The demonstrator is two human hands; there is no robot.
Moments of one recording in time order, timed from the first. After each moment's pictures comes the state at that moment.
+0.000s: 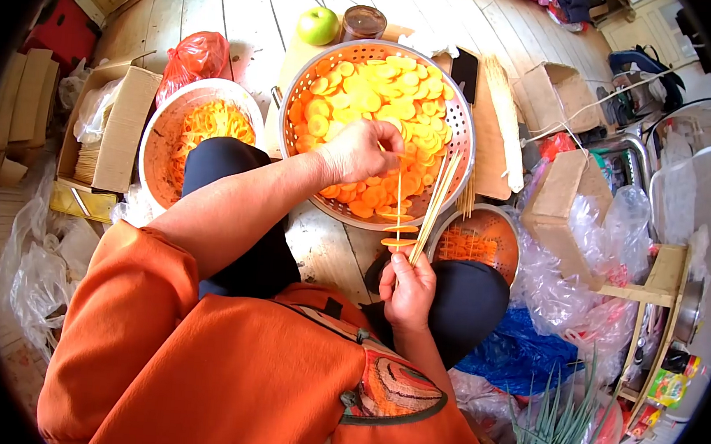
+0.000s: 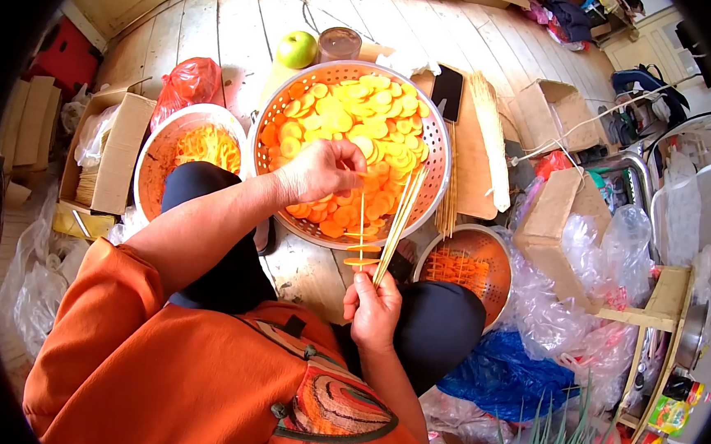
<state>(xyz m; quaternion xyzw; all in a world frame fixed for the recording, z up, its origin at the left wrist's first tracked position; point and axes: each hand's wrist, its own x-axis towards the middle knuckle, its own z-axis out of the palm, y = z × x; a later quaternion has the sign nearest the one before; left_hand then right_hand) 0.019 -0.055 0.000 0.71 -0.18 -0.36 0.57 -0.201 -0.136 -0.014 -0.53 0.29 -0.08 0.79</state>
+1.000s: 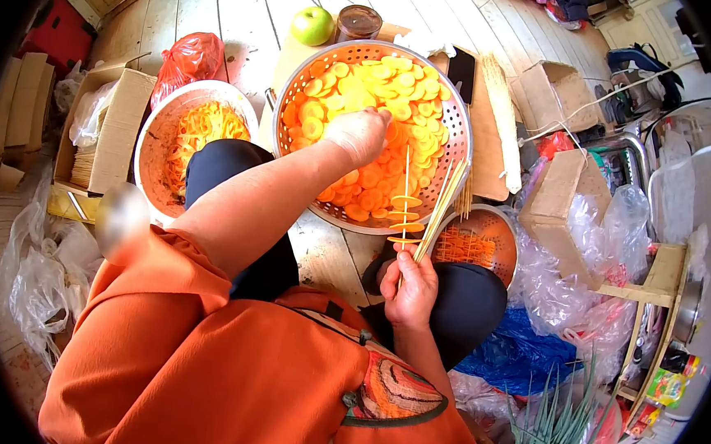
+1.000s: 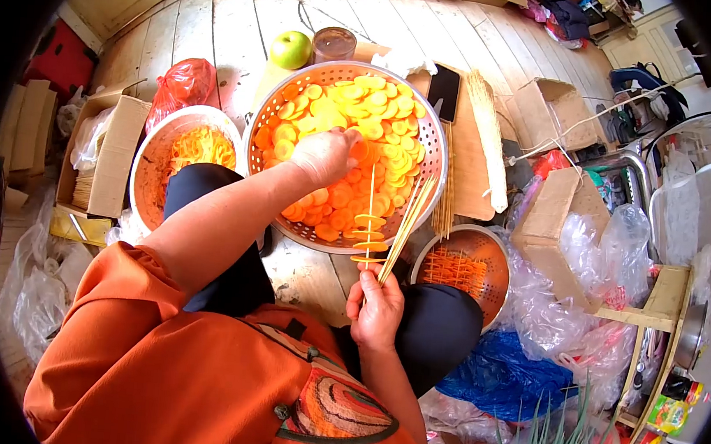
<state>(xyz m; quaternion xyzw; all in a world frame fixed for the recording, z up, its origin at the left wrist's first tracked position) 0.048 -0.080 -0.021 0.92 -0.32 -0.16 0.17 -0.195 -0.143 -0.012 -0.46 0.35 -0.09 0.81</state>
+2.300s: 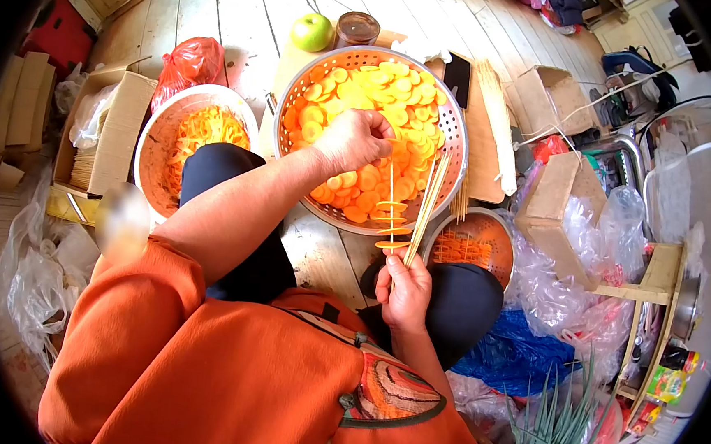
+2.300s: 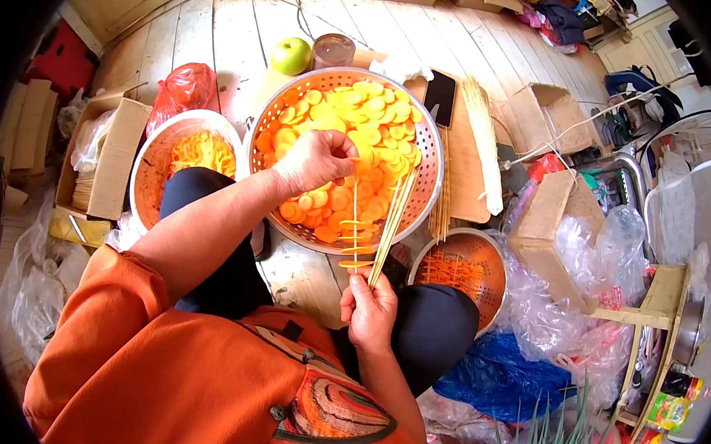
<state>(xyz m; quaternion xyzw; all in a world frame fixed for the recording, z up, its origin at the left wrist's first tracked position) 0.036 -0.062 -0.002 0.72 -0.15 -0.32 0.59 -0.198 -0.139 -0.009 -0.52 0.31 -0.06 0.79</state>
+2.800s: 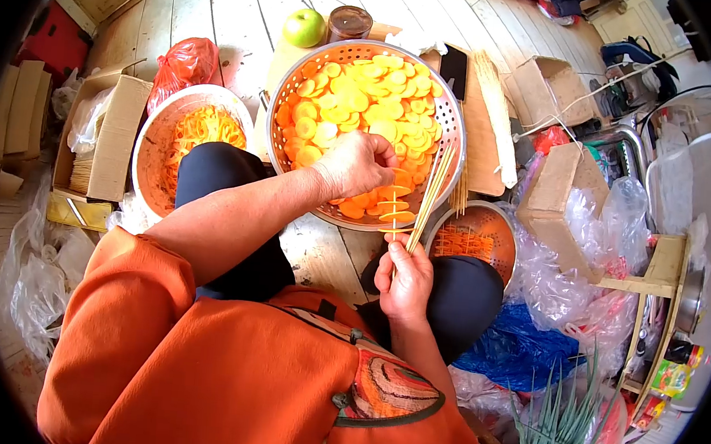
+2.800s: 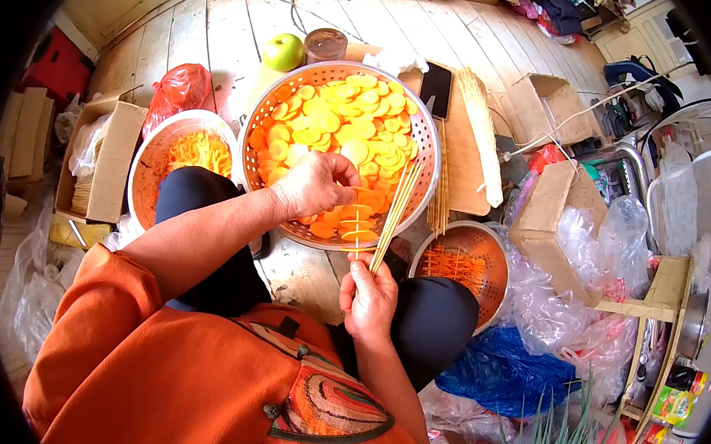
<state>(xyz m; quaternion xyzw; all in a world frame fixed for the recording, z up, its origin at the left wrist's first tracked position) 0.002 -0.062 0.004 0.78 -0.24 -0.29 0.50 -0.187 -0.142 -0.009 -0.46 0.32 -0.08 0.82</state>
